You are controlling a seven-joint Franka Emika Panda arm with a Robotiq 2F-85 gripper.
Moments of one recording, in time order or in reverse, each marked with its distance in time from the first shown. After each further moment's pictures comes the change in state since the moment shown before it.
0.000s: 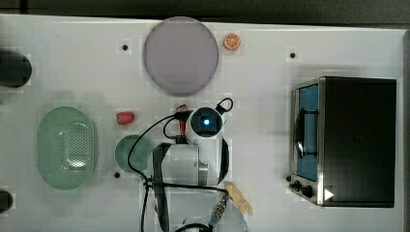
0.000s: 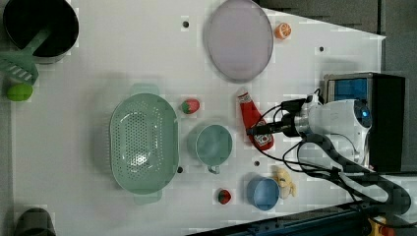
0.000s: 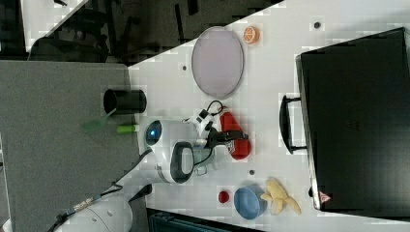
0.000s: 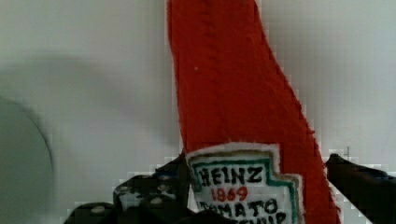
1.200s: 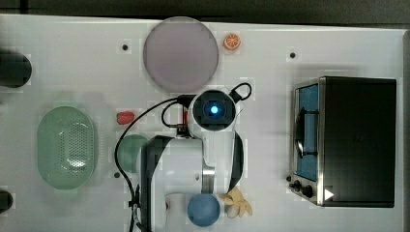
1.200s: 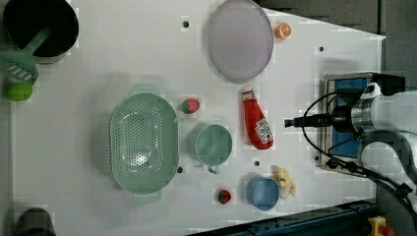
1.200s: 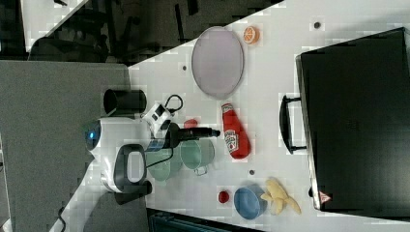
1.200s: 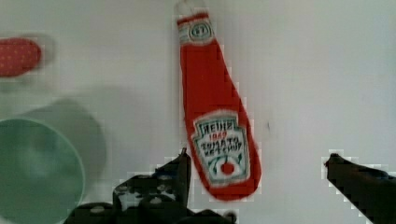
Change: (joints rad) arm 0.000 -0.341 -0.019 0.068 0.017 -0.343 0.059
